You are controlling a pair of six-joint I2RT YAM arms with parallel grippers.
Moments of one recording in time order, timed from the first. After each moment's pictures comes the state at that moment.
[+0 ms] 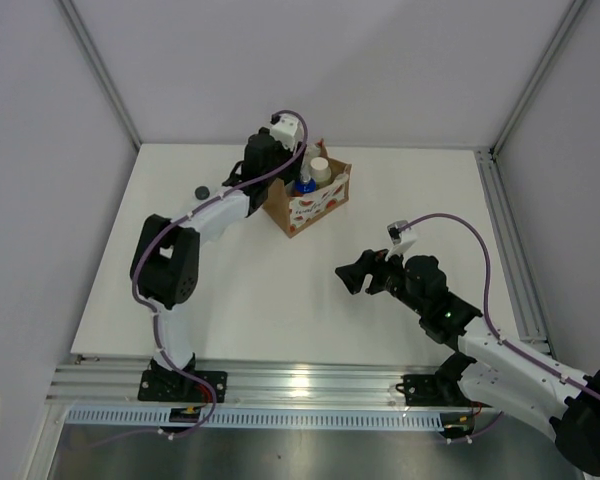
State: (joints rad) left arm -0.43 1.97 1.48 0.22 -0.08 0.10; right arm 0.72 0.85 0.46 0.15 -0.01 0.52
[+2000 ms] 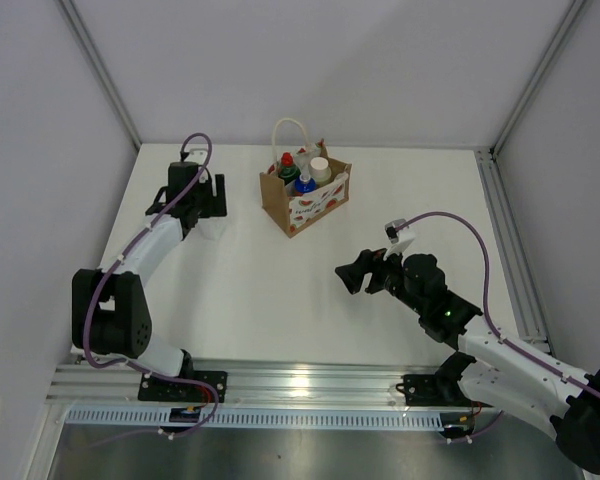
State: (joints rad) left arm -0.11 1.51 1.08 -0.22 -0.10 -0.07; right arm 0.74 0.85 0.49 0.12 0.01 0.47
